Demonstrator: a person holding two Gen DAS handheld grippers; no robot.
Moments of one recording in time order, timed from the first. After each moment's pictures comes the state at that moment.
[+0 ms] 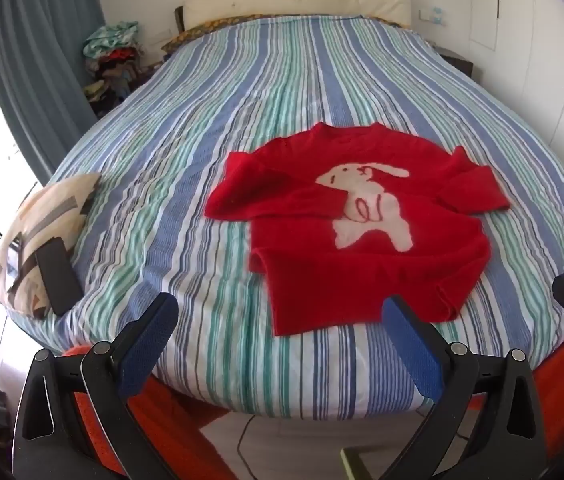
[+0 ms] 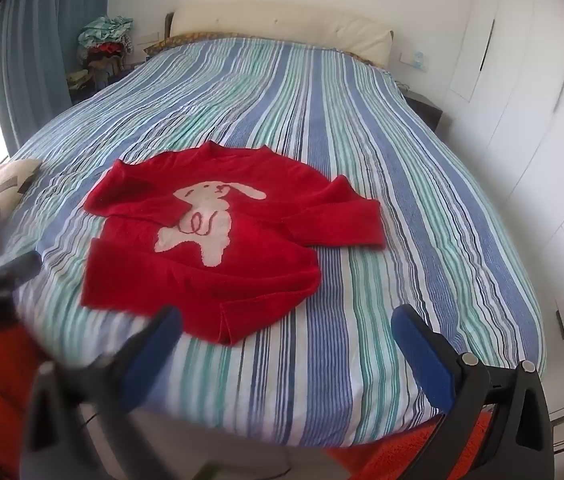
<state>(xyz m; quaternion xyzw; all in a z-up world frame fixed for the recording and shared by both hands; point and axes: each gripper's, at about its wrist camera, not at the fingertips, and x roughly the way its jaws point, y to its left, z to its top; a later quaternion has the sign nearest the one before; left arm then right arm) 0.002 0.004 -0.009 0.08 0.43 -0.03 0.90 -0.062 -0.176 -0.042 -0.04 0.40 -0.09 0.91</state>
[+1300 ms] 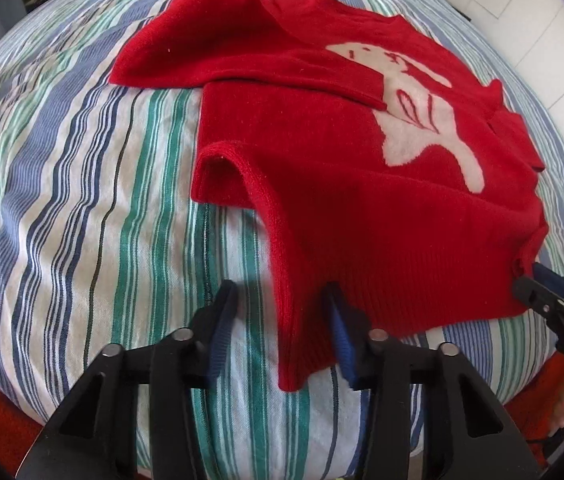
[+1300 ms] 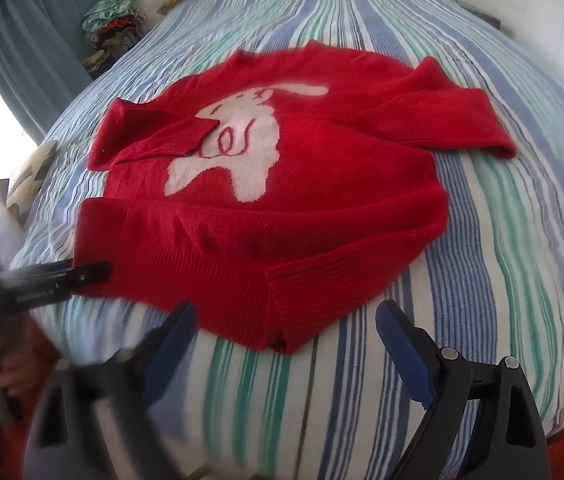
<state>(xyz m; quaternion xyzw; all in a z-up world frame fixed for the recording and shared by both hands) 0.104 0.030 -0.175 -0.01 0.58 -0.12 0.80 0.029 -0.187 -0.189 0.09 0.51 0.02 0.85</state>
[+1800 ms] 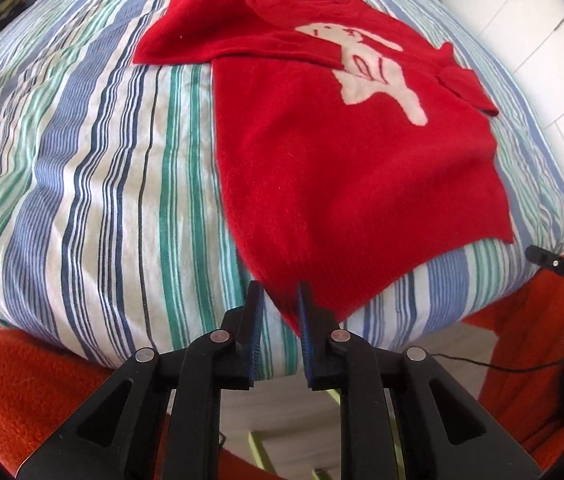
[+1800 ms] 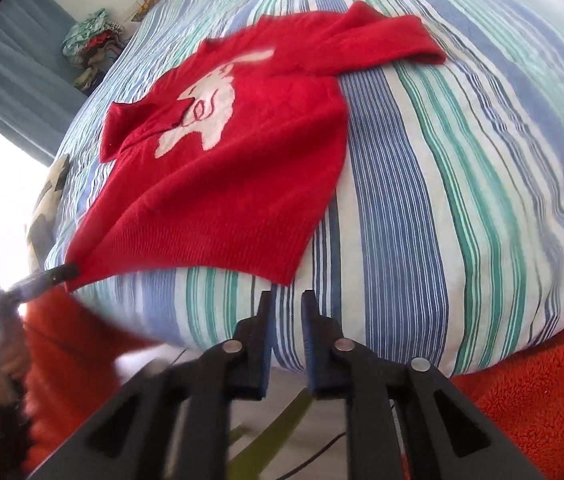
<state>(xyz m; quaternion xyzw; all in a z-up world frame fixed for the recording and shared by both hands) 0.050 0.070 -0.144 0.02 0.60 -0.17 0.78 -0.060 -0.254 -0.175 0.20 0.55 0.03 0.81</state>
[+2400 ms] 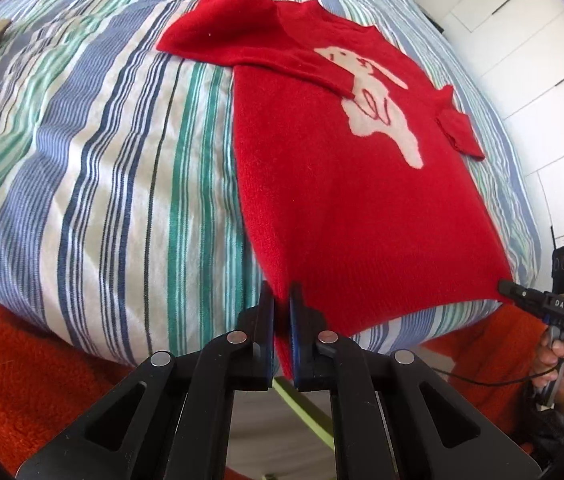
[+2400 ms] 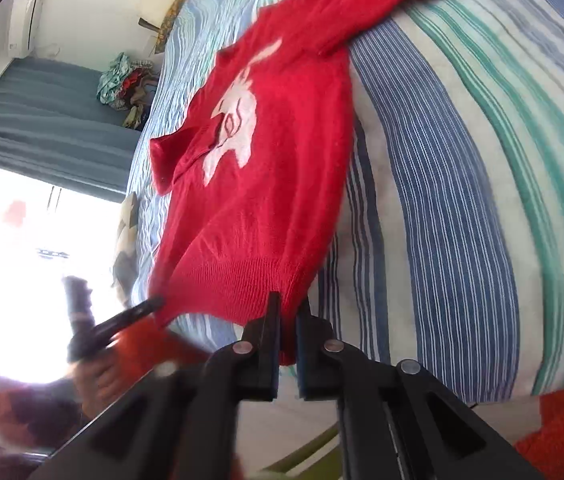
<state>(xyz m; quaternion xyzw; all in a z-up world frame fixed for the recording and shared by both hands) 0.053 0.094 -0.133 -0.06 0.60 -0.18 0.78 -0.040 -0.276 -0.194 0.36 0.53 0.14 0.76</state>
